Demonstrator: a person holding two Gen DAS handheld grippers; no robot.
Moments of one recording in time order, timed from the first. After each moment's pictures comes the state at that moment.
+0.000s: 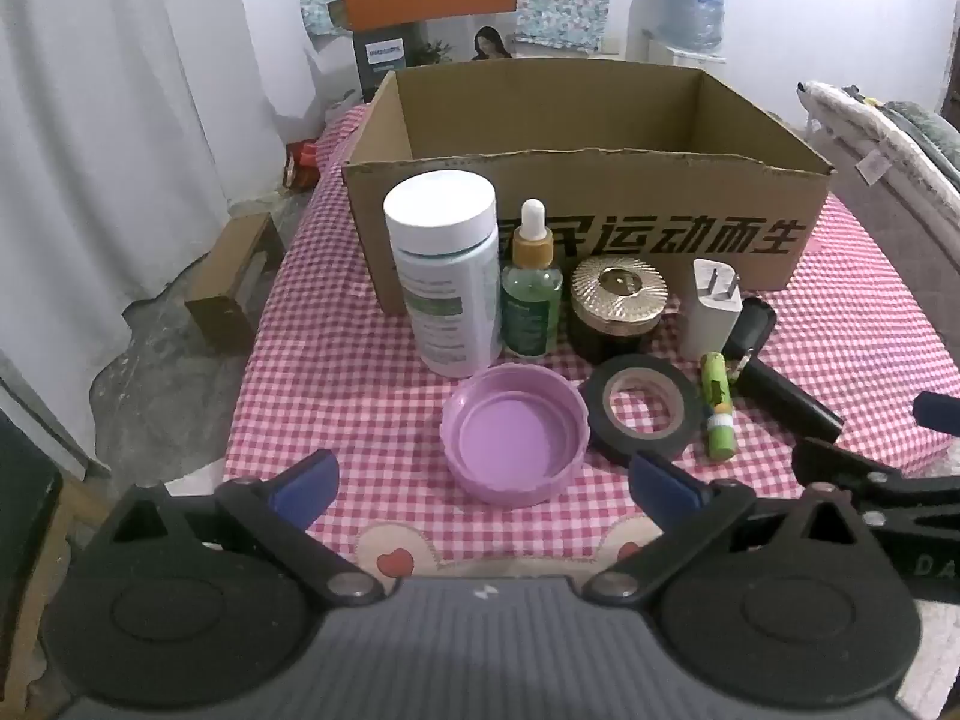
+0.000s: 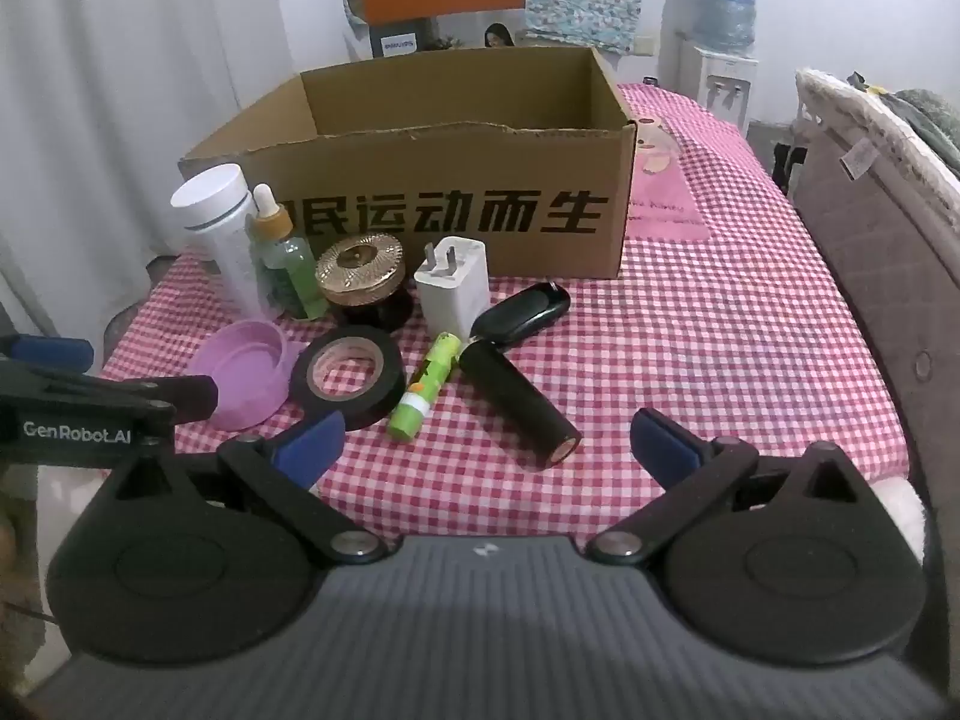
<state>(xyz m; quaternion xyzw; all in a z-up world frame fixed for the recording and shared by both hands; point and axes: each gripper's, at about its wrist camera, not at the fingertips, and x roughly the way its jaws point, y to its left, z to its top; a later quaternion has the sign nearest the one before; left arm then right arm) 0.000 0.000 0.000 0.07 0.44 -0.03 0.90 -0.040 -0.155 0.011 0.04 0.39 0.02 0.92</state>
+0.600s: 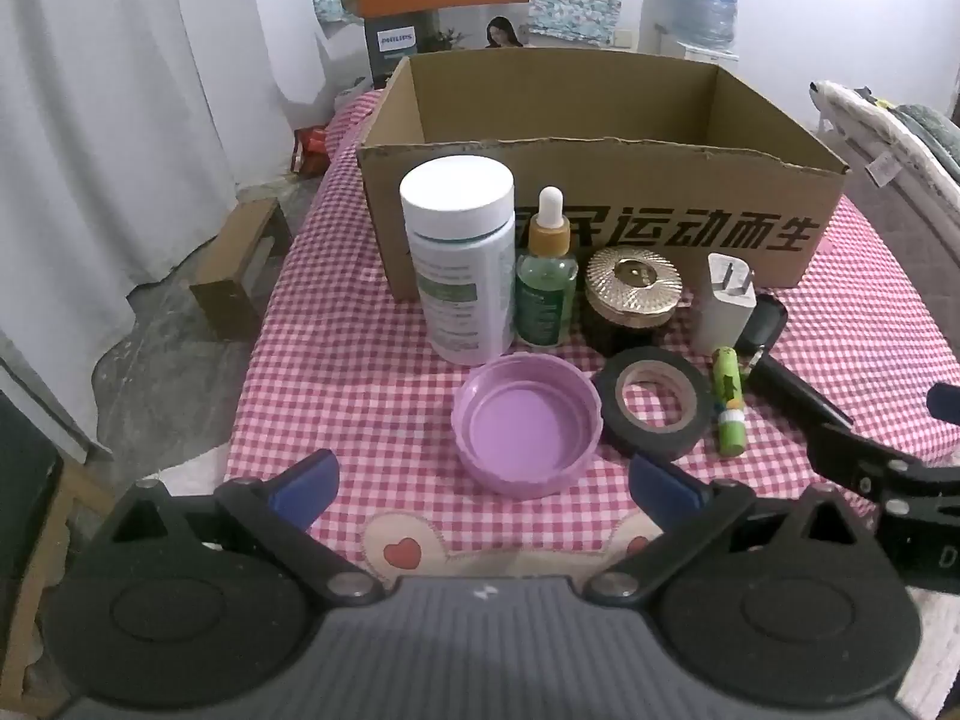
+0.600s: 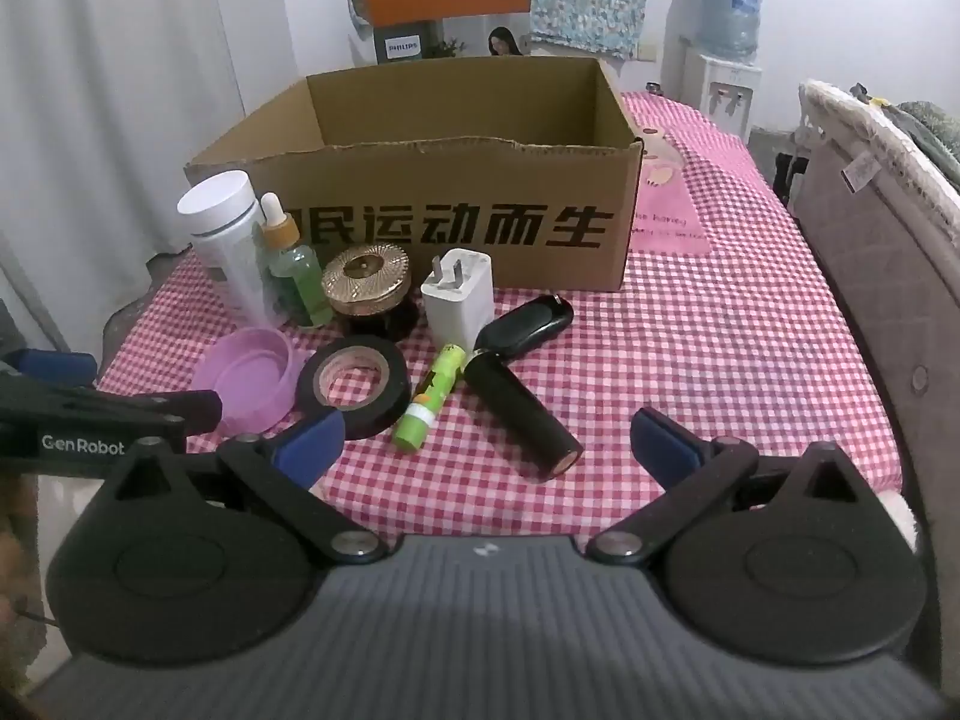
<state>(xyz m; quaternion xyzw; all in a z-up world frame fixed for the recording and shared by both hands) 0.002 0.005 -0.004 0.05 0.44 -0.03 0.89 -0.036 -0.156 0.020 0.03 0.38 0.02 0.93</state>
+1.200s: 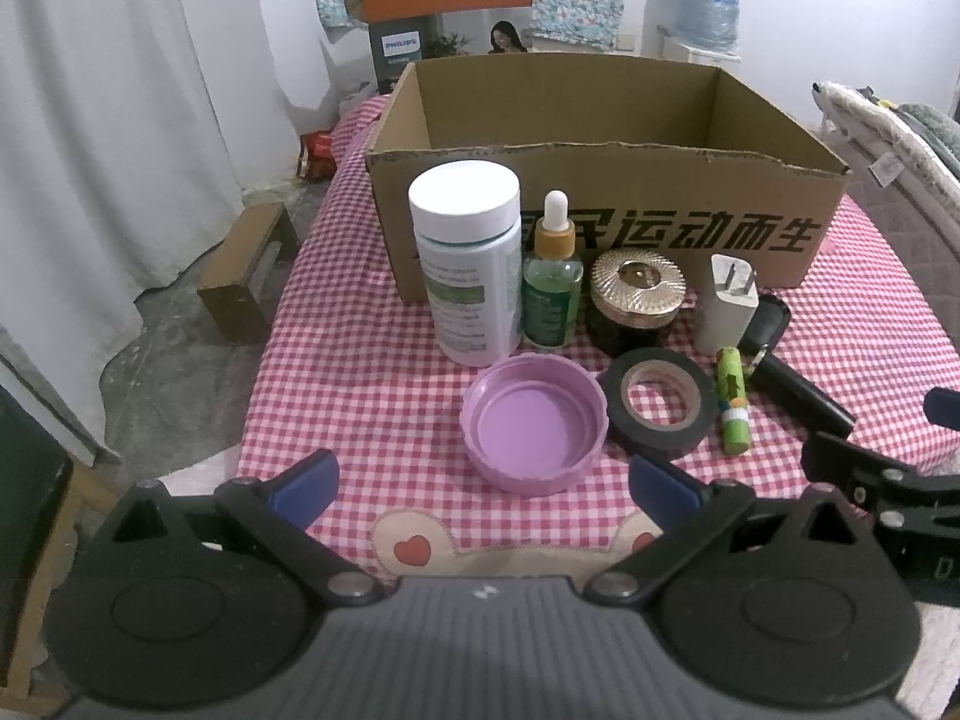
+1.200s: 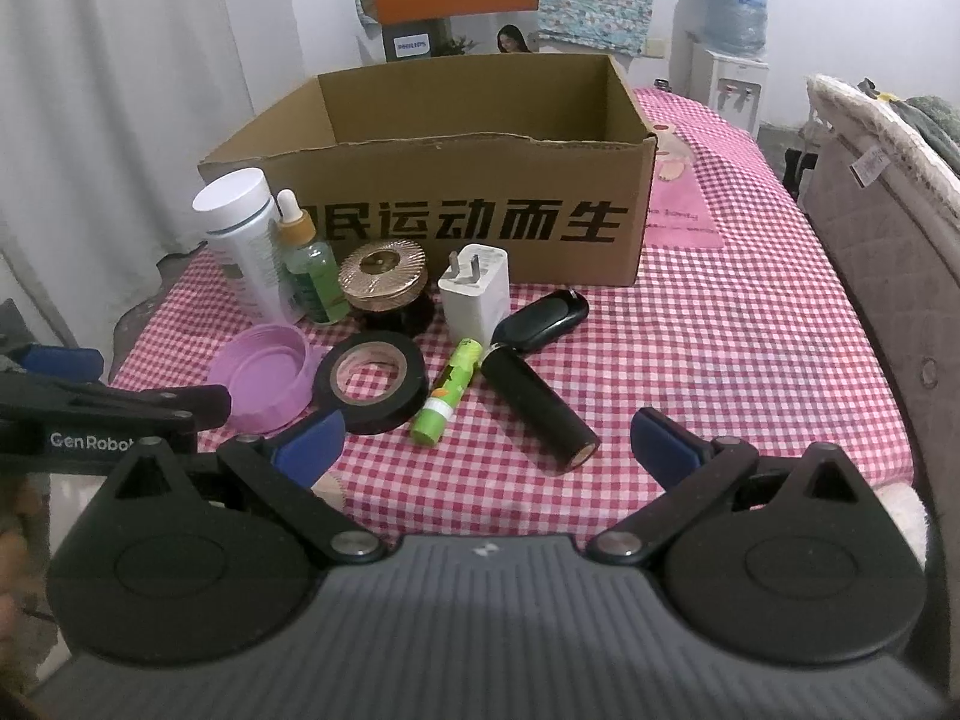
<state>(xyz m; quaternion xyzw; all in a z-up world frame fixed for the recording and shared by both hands) 0.000 0.005 0.000 0.06 0.44 -0.02 0.90 -0.038 -0.151 0.022 0.03 0.38 0.03 0.92</state>
